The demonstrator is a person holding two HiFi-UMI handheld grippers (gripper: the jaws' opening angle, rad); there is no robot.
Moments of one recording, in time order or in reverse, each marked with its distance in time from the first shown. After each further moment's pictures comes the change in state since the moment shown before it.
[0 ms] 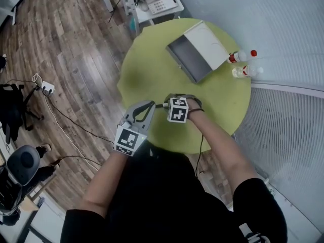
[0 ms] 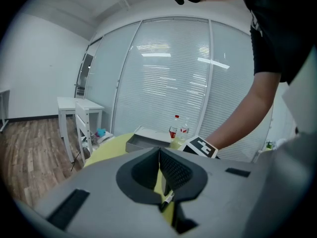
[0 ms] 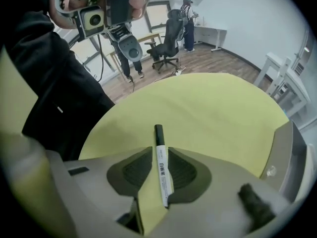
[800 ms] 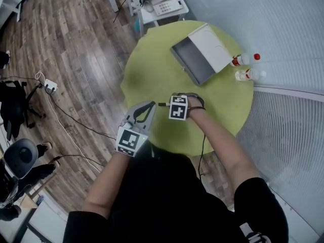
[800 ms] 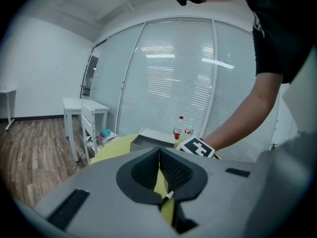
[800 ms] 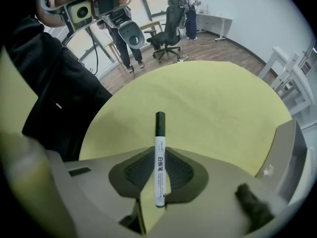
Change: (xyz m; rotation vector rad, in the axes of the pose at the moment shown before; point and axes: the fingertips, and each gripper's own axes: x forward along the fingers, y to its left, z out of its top) left arm -0.009 0.013 -0.003 -0.020 -0.010 0.051; right arm 0.006 -0.010 -0.008 0.006 0.123 0.035
